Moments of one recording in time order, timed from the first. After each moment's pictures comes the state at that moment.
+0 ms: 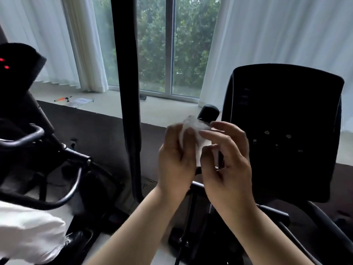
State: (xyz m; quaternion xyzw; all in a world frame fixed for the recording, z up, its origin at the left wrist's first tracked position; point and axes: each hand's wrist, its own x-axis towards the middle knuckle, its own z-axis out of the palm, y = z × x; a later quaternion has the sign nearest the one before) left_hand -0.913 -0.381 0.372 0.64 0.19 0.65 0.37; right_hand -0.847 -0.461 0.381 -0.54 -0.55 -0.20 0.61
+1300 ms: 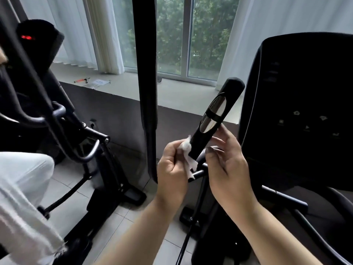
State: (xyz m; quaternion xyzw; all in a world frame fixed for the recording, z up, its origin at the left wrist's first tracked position) left_hand -0.956 -0.390 0.303 0.53 0.29 0.55 0.58; right_hand -0.861 -0.455 0.326 -0.58 -0.50 0.07 0.64
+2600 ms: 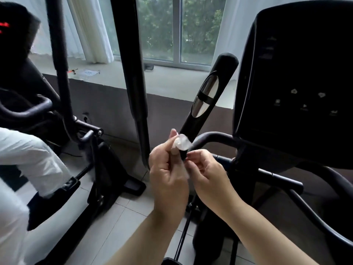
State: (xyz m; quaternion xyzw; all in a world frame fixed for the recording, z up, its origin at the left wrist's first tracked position) left_hand -0.955 -0.411 0.276 0.55 0.30 0.62 0.47; right_hand -0.868 -0.462 0.280 -0.65 -0.47 0.25 0.54
